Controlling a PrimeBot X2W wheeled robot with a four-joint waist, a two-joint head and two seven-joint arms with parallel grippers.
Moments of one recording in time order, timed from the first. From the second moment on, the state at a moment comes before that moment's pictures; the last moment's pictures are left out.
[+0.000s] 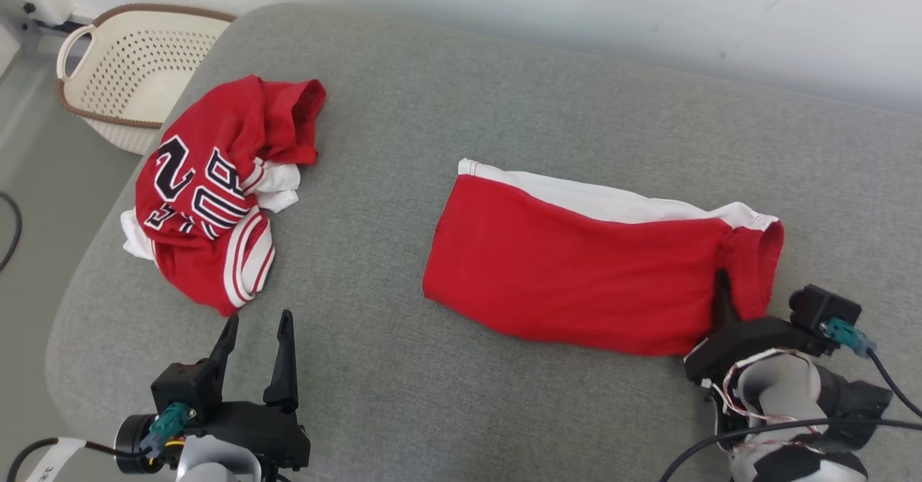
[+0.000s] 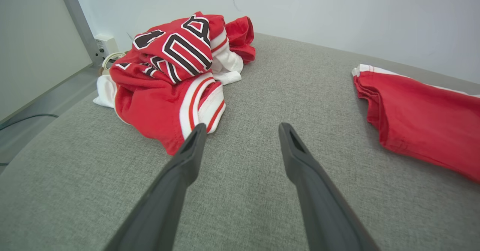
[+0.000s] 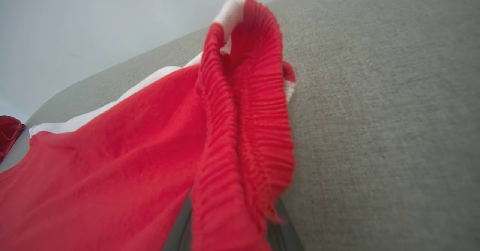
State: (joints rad) left arm -0.38 0.05 -0.08 0.47 -0.19 0.03 -0.26; right arm -0.59 -0.09 -0.04 0.92 0.30 0.13 -0.27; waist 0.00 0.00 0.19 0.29
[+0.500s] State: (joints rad) left arm -0.35 0.05 -0.08 0.47 -0.20 0.03 -0.26; right arm -0.52 -0.21 -0.01 0.84 0.34 0.13 -0.26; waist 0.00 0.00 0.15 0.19
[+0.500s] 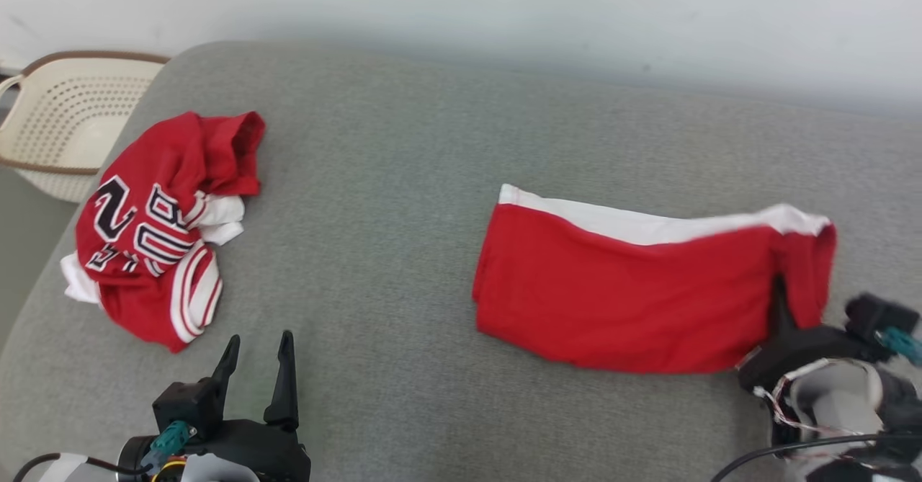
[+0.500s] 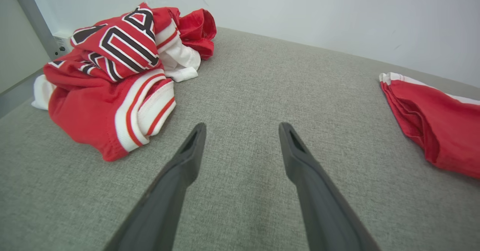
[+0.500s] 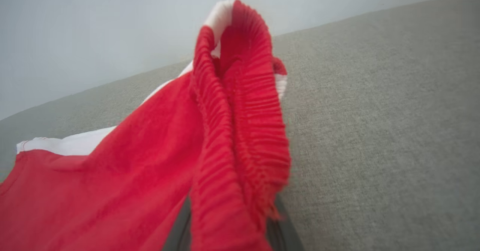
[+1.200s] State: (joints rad) left arm -0.34 0.05 -0.17 0.47 -0.25 0.02 -0.26; right arm -0.65 -0.17 0.58 0.77 0.54 0.13 -0.26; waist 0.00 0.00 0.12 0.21
